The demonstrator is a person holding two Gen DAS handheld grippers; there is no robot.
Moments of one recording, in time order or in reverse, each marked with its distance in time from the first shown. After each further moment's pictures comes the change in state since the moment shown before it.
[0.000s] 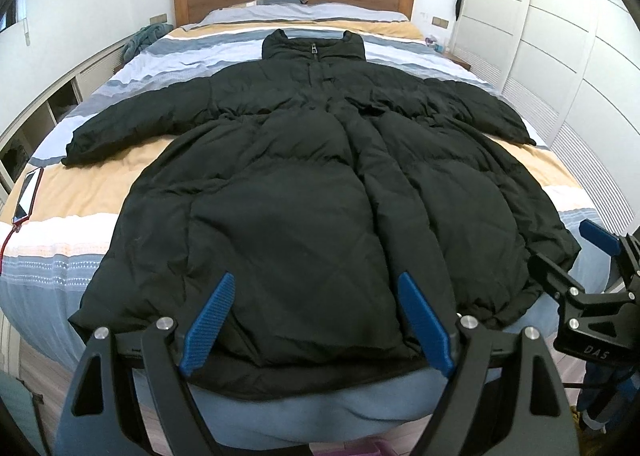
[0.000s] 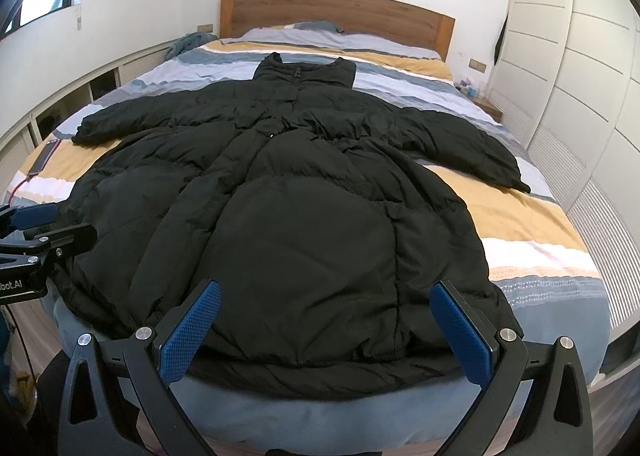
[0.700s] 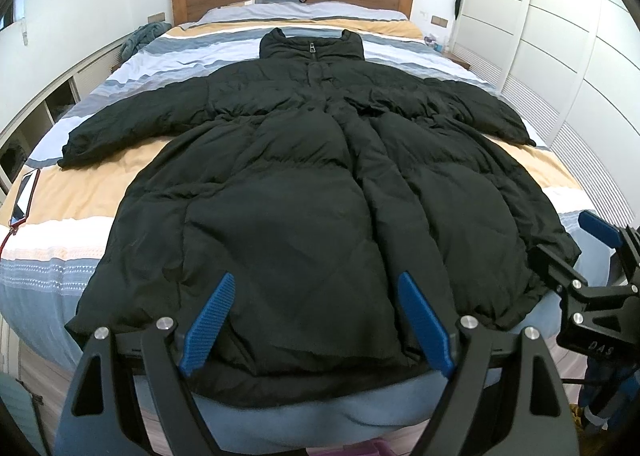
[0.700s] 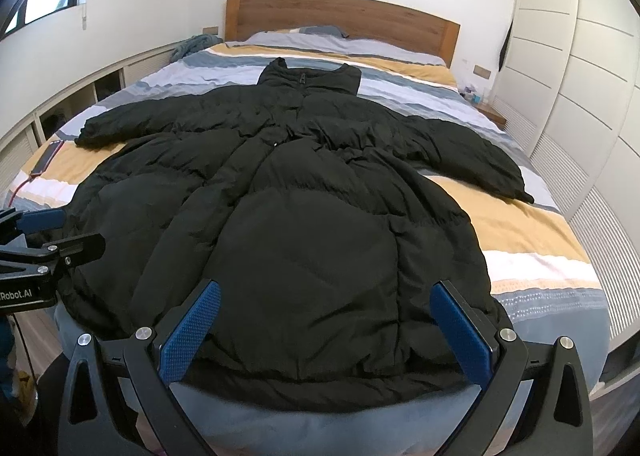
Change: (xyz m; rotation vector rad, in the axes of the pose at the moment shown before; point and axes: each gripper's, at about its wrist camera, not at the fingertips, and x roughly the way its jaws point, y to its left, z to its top) left arm 0.004 0.000 0.006 -0.001 0.008 -0.011; right arm 0.003 0.001 0.012 -0.014 -0.018 0.014
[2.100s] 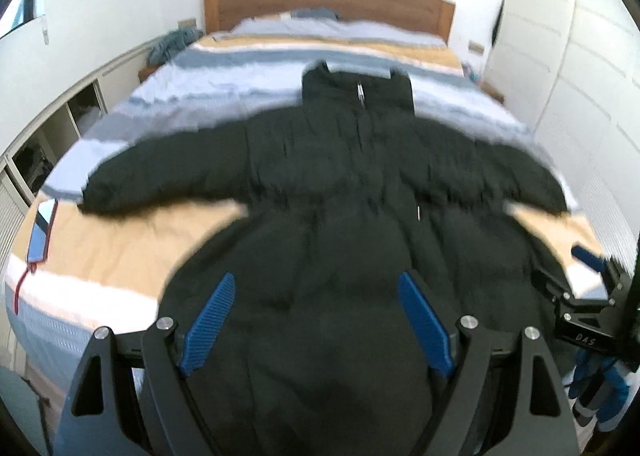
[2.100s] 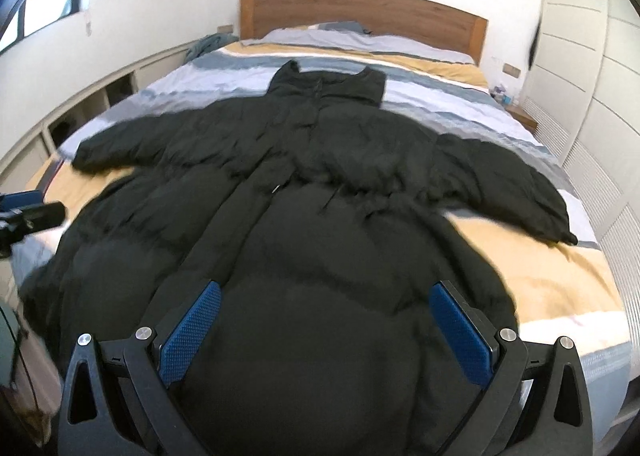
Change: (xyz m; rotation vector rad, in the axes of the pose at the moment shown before) left arm 0.009 0.058 0.131 -0.091 -0.077 0.094; right arm 0.086 -0.029 0.098 0.022 0.011 0.086
